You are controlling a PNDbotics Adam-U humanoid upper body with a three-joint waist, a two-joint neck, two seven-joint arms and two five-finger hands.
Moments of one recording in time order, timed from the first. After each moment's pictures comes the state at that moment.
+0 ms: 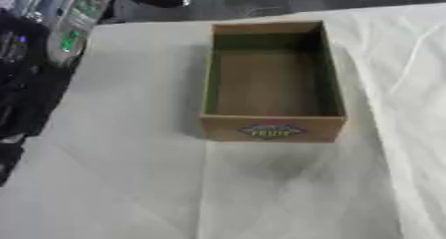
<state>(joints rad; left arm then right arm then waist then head) -1.17 0.34 -0.24 -1.41 -1.41 0.02 -0.35 -0.47 -0.47 -0.15 -1.99 0.21 -0.12 -0.66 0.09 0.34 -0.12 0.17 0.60</state>
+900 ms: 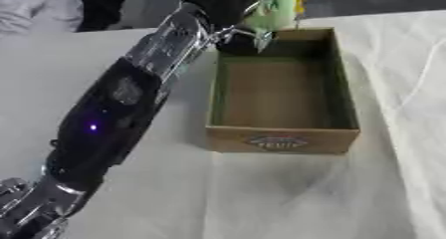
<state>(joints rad) -1.18 0.17 -0.29 -1.27 -1.59 -0.02 -0.22 -0.51 -0.44 -0.14 -1.99 0.20 -0.13 -0.65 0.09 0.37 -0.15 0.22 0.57</state>
